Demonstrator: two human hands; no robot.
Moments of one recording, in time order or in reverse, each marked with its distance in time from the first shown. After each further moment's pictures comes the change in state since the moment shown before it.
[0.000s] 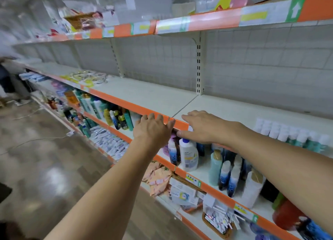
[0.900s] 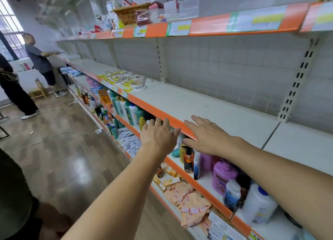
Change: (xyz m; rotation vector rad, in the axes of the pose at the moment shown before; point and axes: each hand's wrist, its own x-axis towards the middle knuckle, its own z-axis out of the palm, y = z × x) left_hand 0.191 -0.228 0.035 0.040 0.000 -0.118; right_hand 0.290 -0.126 0.029 0.021 0.020 -0.144
